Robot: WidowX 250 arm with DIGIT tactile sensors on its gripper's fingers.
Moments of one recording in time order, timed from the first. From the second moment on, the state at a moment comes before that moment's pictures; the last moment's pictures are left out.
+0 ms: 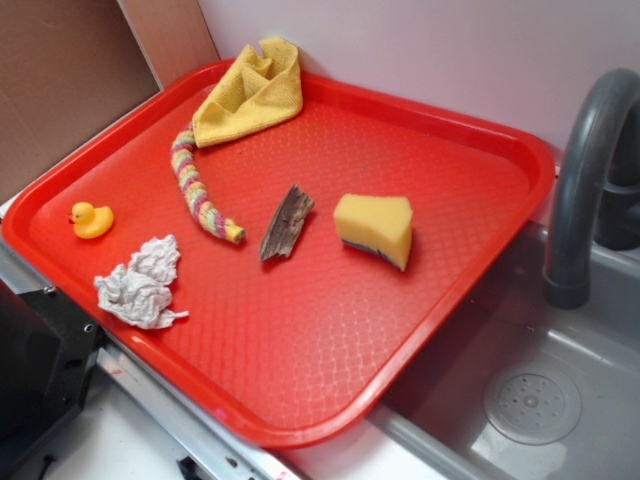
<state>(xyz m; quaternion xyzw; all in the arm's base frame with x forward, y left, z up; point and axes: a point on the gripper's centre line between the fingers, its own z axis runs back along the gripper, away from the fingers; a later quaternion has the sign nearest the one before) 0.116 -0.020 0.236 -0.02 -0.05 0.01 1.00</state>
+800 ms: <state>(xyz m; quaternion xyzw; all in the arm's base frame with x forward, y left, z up) 0.121 0.001 0.200 -0.02 -0.07 0.00 1.00</state>
